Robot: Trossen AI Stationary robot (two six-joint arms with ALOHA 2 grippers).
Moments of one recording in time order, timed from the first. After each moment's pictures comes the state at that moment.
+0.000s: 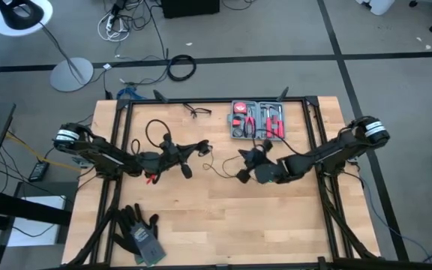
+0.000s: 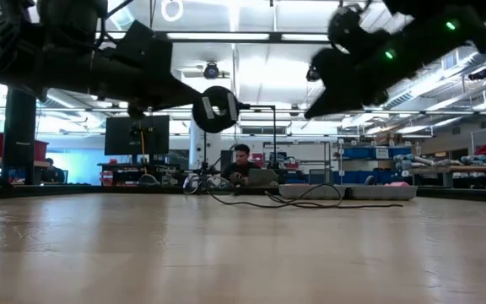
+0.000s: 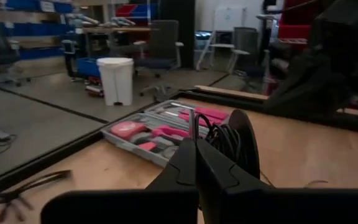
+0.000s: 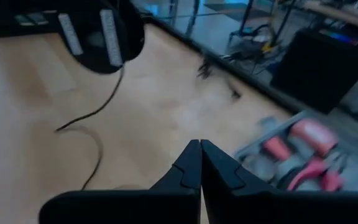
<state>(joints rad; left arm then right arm) -0.14 1.50 0.32 1.18 -0.67 -0.06 0.28 1.49 0.68 0.20 0.94 0.37</state>
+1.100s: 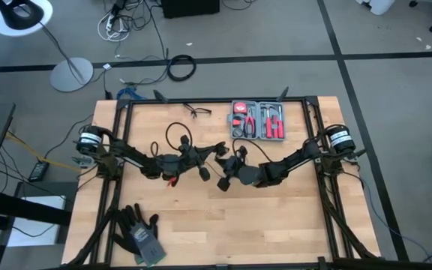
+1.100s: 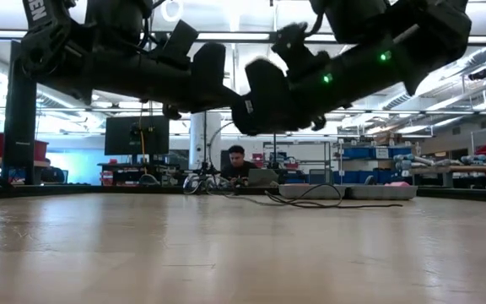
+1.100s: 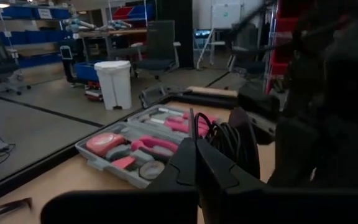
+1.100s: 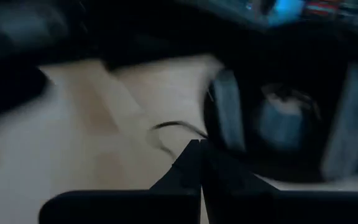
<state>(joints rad) -0.13 1.74 0.56 1.18 -0.66 0.00 0.22 1.87 0.82 0.71 0.75 0.20</state>
